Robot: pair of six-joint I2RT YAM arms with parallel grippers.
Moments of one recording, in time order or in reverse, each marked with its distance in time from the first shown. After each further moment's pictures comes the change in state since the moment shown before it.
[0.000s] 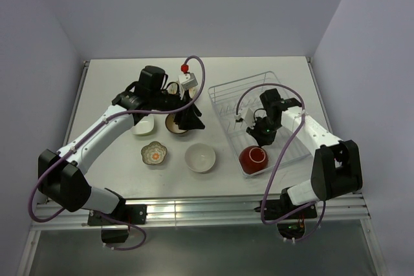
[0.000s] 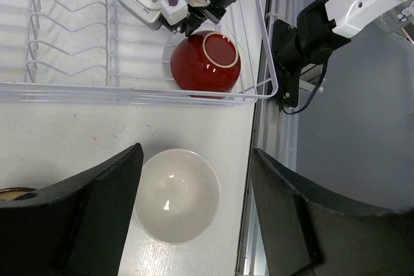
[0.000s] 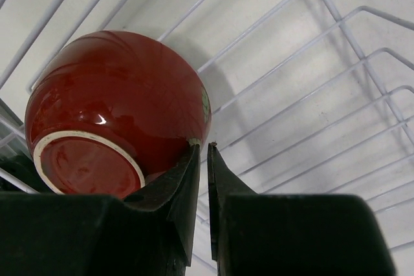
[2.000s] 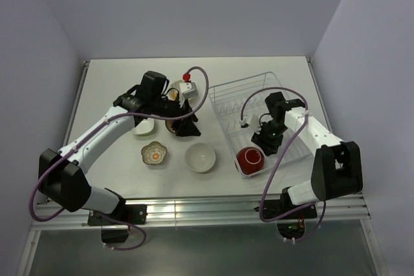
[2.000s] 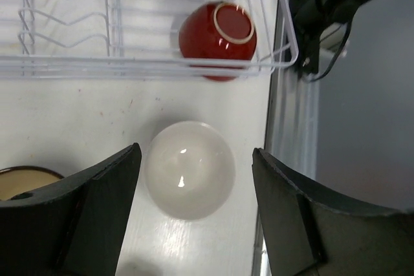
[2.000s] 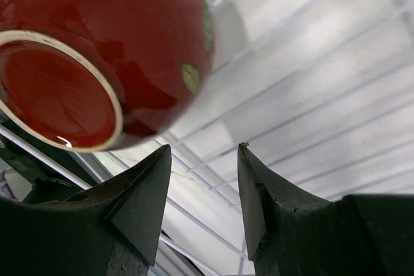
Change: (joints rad) left arm 0.001 0.000 -0.034 -0.083 -0.020 0.142; right arm -0.054 -0.008 -0.026 -0.111 0.036 -0.076
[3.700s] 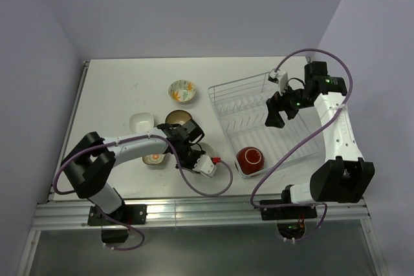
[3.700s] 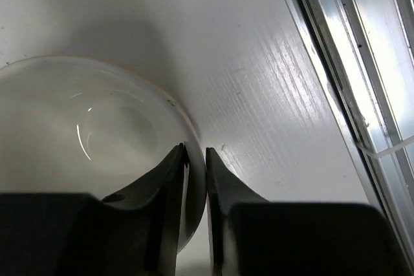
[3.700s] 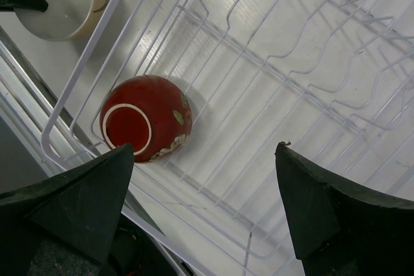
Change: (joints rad) left arm -0.361 0.184 -0.246 -0.150 -0.391 0.879; right arm -0.290 -0.031 0.441 -0.175 -0.400 0.143
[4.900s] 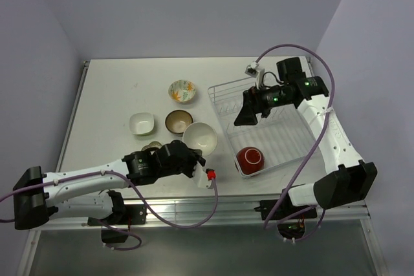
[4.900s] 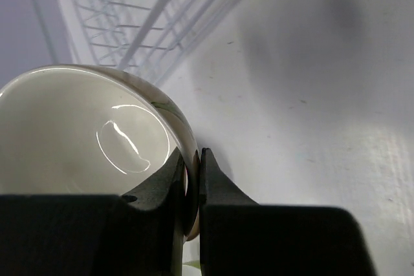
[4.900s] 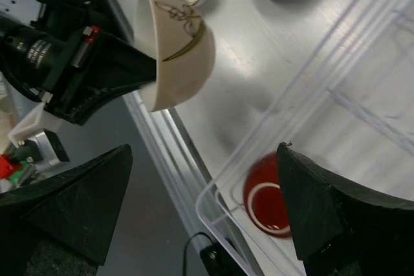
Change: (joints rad) left arm -0.283 -0.518 -0.252 0.409 -0.552 -0.129; right arm 0.269 -0.033 0.042 0.111 -0.205 0.513
